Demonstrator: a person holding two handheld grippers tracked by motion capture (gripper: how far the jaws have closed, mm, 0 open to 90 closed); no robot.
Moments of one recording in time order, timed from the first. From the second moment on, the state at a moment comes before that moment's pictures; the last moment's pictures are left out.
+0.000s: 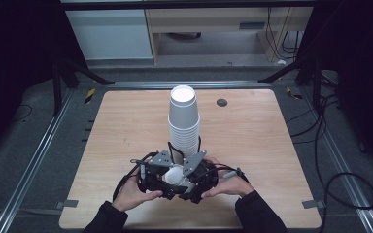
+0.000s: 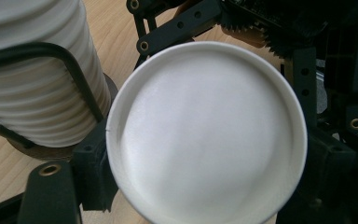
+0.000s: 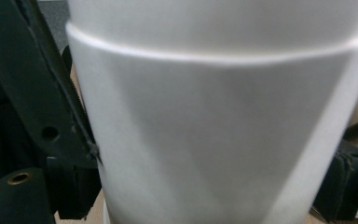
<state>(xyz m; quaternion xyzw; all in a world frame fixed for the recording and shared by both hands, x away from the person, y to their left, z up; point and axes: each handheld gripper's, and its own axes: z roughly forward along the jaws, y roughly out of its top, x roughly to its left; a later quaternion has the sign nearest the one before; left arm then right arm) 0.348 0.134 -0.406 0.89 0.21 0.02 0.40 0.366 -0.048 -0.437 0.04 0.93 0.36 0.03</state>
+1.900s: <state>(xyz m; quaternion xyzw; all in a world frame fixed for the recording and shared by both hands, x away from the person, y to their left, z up) 0.350 0.172 -0.383 0.83 0.23 0.06 0.50 0.365 -0.143 -0.408 0.17 0.87 0.47 0.06</state>
